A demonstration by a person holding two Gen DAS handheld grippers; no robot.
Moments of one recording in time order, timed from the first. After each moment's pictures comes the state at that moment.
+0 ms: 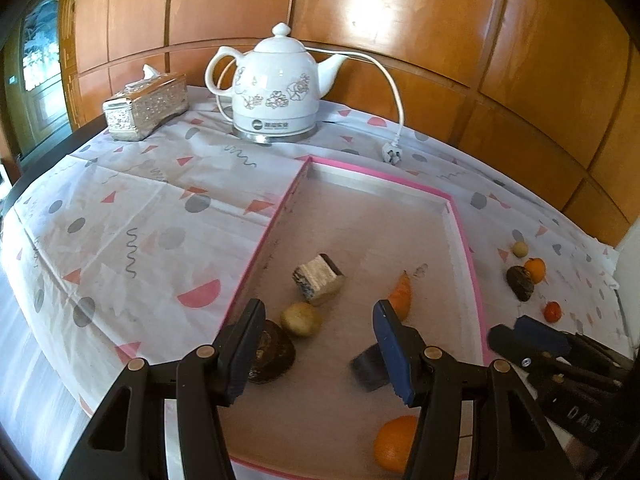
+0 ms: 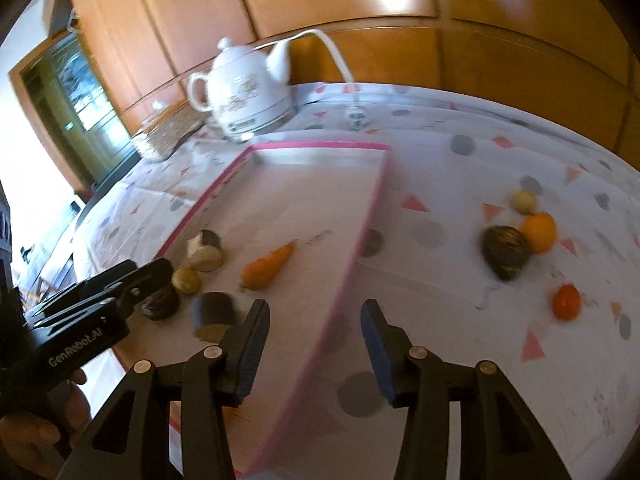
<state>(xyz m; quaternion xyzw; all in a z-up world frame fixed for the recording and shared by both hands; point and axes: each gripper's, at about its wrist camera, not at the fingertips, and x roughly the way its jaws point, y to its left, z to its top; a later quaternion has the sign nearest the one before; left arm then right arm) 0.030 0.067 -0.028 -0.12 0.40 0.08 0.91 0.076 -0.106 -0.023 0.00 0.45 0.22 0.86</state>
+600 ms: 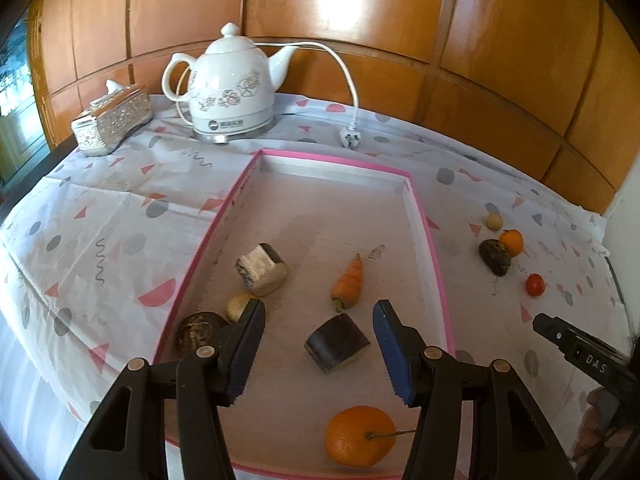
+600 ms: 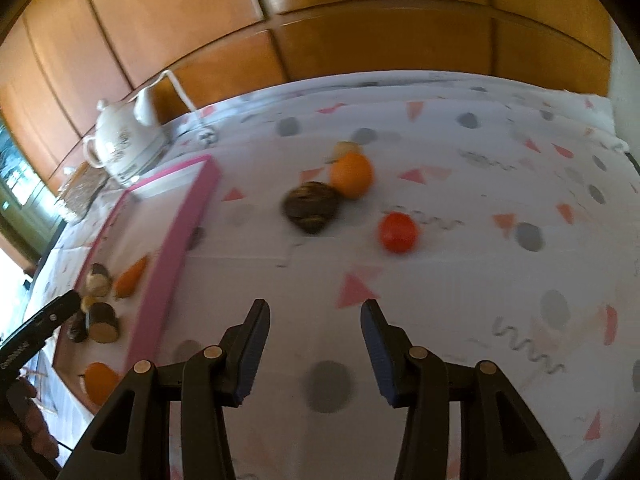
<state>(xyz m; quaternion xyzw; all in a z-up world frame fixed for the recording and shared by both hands) 0.037 0.029 -0.027 -0.08 0.41 0.04 0.91 0.071 -0.230 -0.039 0.08 0.46 0.07 0.88</state>
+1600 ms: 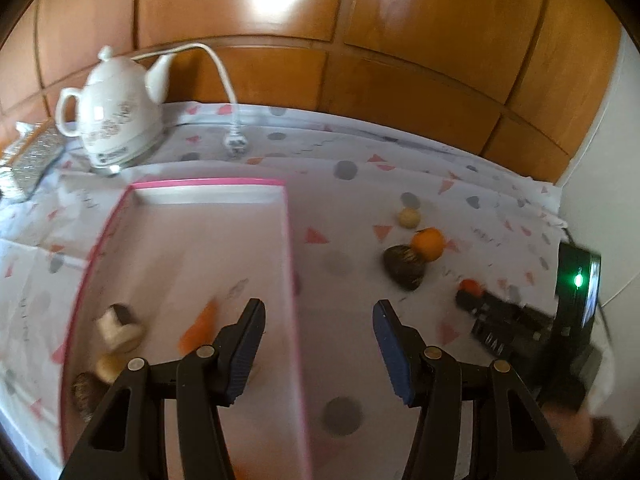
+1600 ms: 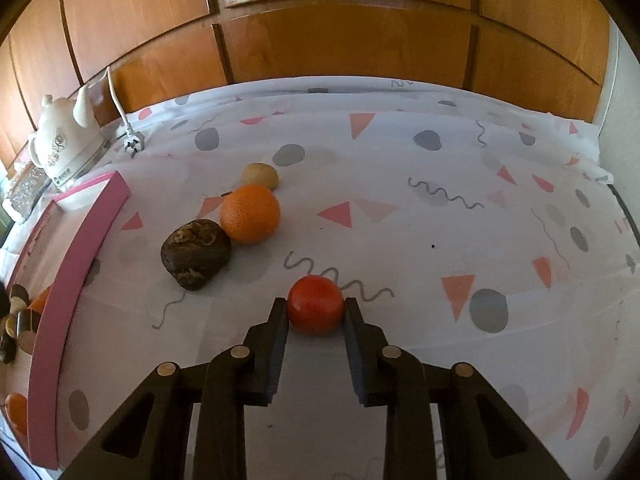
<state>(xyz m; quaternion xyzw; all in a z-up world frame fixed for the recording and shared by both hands) 0.101 -0.057 -0.010 -0.07 0.44 -0.07 0.89 0.123 -0.266 -0.065 0.02 0.45 0.02 0.89</state>
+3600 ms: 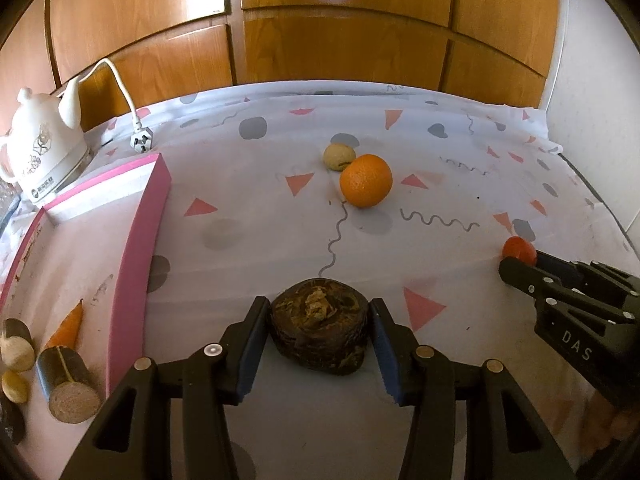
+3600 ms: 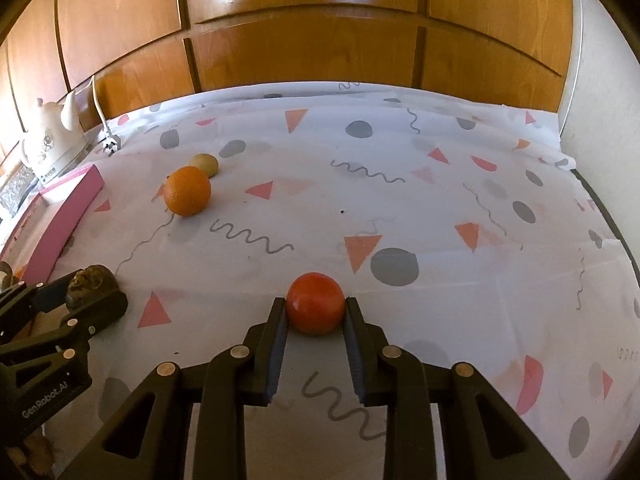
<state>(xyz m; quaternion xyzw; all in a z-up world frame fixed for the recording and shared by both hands) 0.105 -0.153 -0.085 0.04 0.42 -0.11 0.90 0.084 -0.307 -0.070 0.01 0.43 -0.03 0.90</state>
